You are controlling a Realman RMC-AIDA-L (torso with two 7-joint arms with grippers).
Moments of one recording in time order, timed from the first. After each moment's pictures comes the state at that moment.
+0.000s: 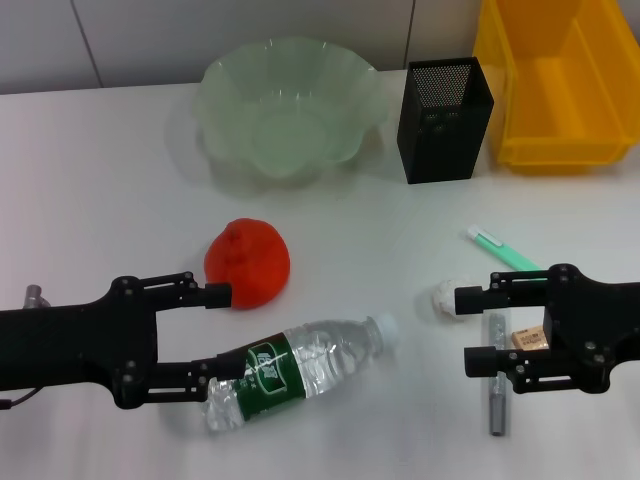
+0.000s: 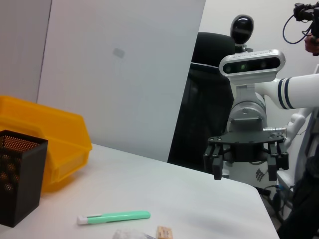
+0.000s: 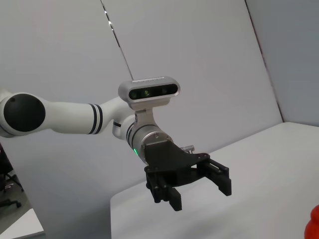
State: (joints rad) left arm -0.46 -2.06 0.77 0.67 1.95 1.86 -1.26; right arm 0.36 2.08 -0.65 -0.83 -1.97 -2.01 1.43
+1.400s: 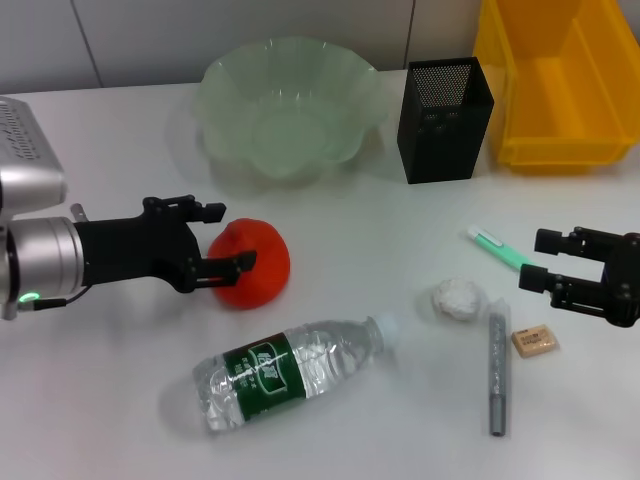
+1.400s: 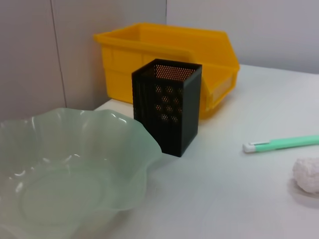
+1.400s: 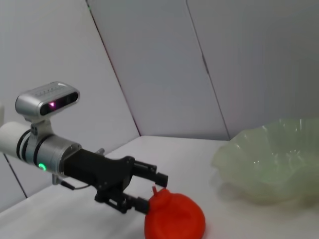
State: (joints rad) left arm -0.52 -2.08 1.13 0.74 1.86 1.20 -1.36; right arm 0.28 2.06 -0.47 -0.75 -1.98 -1.76 1.37
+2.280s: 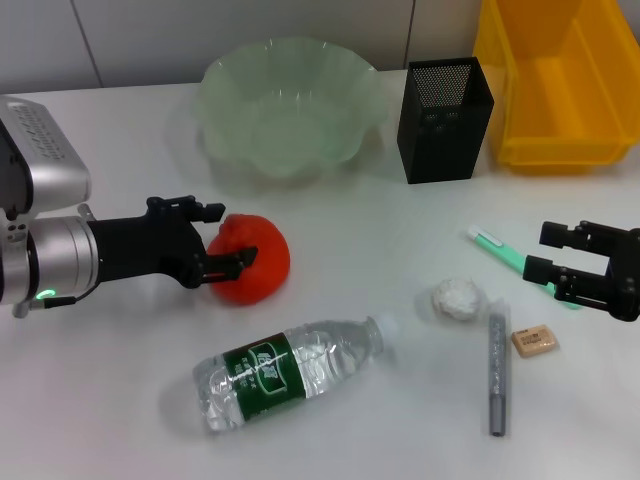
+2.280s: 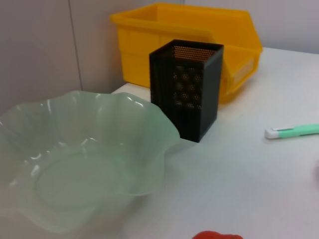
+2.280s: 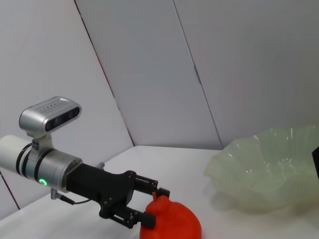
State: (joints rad) left arm -0.51 -2.08 1.23 0.74 1.82 1.08 -1.39; right arm 0.28 2.06 -0.44 -0.74 -1.98 -1.76 1.36
